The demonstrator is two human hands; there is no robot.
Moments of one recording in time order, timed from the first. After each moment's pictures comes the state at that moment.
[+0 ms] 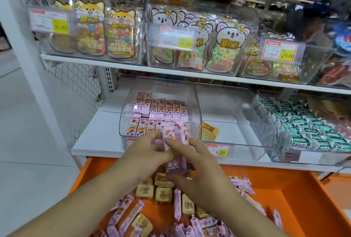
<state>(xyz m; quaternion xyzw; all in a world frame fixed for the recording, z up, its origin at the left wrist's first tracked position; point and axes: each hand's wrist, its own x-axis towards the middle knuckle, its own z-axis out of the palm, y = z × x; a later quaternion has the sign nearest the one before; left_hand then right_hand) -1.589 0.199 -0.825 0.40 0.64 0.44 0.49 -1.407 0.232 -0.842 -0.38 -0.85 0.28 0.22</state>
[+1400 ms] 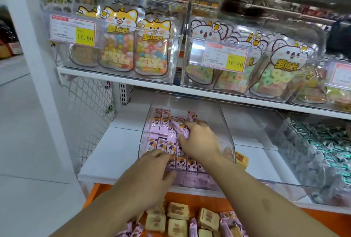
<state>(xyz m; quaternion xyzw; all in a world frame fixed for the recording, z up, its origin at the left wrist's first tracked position) -1.670 0.242 -0.860 0.66 0.71 0.21 0.15 -1.548 0.397 -0.857 -0.55 -0.82 0.08 0.13</state>
